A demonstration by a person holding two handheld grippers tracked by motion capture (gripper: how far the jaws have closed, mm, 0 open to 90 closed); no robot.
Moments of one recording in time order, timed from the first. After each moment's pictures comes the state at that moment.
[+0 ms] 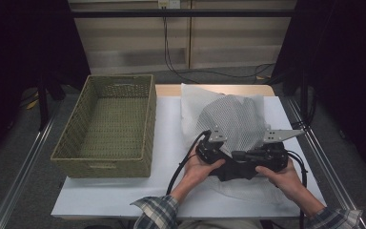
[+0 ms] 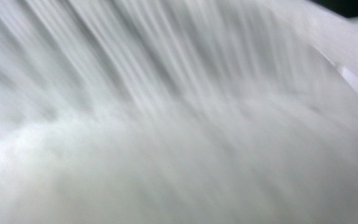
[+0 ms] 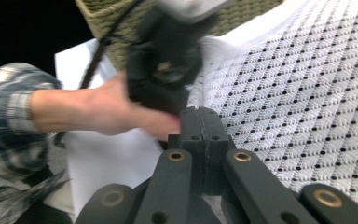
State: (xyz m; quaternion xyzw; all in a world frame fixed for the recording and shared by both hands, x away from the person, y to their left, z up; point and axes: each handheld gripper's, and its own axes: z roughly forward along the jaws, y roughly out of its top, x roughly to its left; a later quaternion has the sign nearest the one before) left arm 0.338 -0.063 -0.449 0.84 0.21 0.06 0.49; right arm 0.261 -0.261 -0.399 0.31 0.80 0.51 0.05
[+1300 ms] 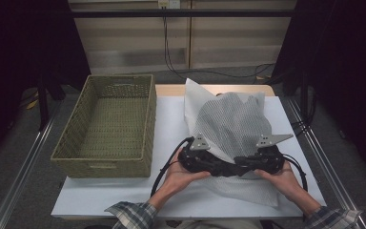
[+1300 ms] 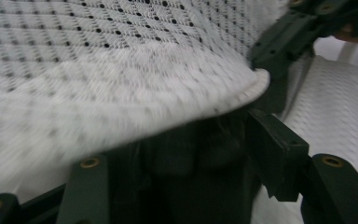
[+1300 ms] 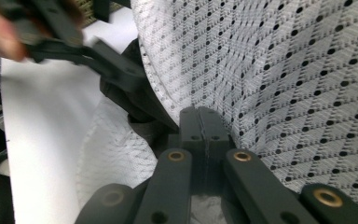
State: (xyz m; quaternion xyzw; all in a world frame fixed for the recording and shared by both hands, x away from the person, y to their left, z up) left arm 0.307 -0.002 -0.451 0.86 0.19 0.05 0.46; right arm 0.275 -0.272 -0.443 0.35 0.83 0.43 0.06
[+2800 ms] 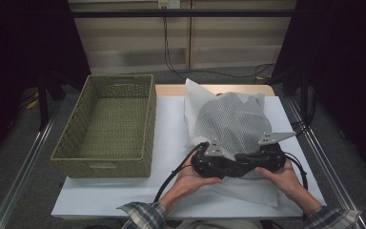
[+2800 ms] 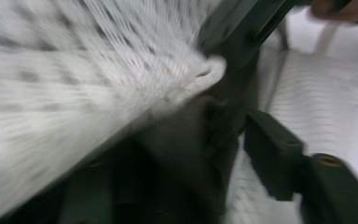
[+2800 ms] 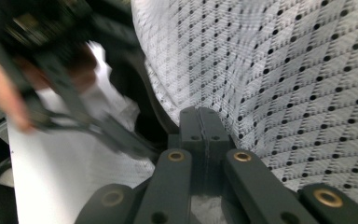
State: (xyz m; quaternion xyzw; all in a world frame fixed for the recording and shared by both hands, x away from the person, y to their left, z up) left arm 0.305 -0.049 -0.470 0.88 0.15 0.05 0.45; right arm 0.276 -0.274 -0.433 0.35 0.82 0.45 0.07
